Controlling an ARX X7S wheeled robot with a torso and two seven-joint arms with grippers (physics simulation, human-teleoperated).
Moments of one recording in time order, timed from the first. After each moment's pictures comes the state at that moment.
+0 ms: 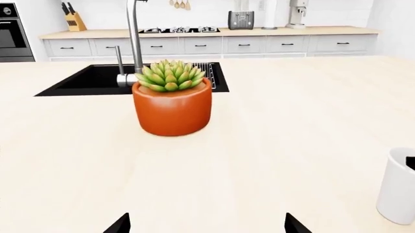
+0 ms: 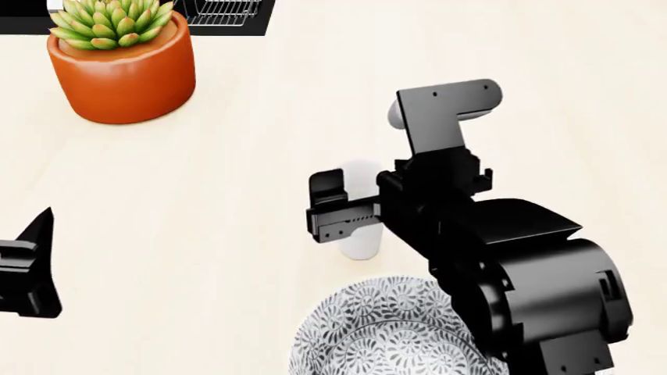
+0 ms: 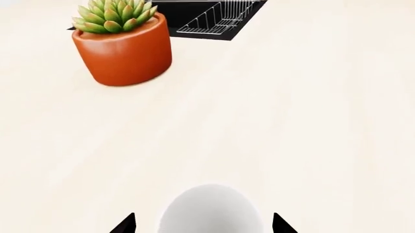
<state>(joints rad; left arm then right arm) -0.57 -0.55 -0.19 0.67 -1.24 -1.29 -0.68 1.05 0.24 -0.33 0.35 0.57 0.96 -0.13</state>
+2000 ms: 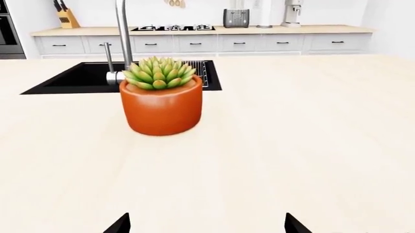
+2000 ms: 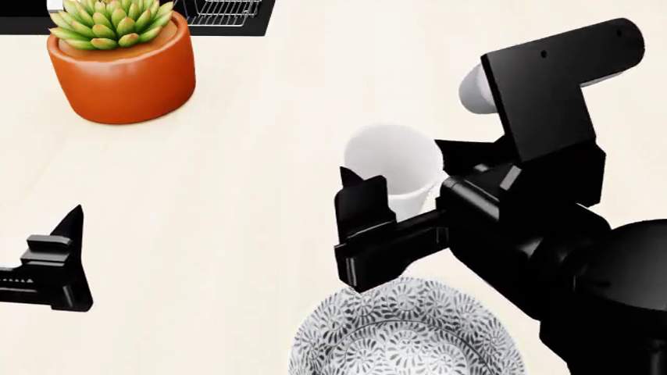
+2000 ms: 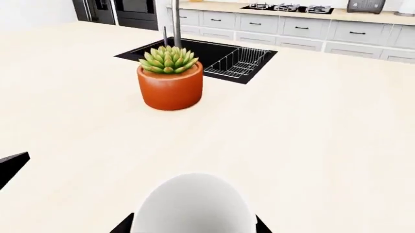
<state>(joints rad) -0.59 -0.55 -0.04 0.62 -1.19 -1.18 -0.70 1.08 0.54 -0.02 -0.31 1.61 1.49 0.60</state>
